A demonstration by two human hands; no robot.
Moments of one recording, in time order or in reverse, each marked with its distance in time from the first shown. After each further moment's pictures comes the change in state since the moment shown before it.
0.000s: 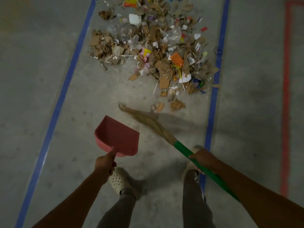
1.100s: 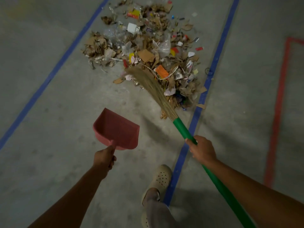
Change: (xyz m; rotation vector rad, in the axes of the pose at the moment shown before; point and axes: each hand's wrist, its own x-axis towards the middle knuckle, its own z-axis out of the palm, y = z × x) left_hand -0.040 0.008 0.248 -0.261 0.072 0.092; right_hand 0.104 0.028 -0.202 -0.237 0.418 -0.531
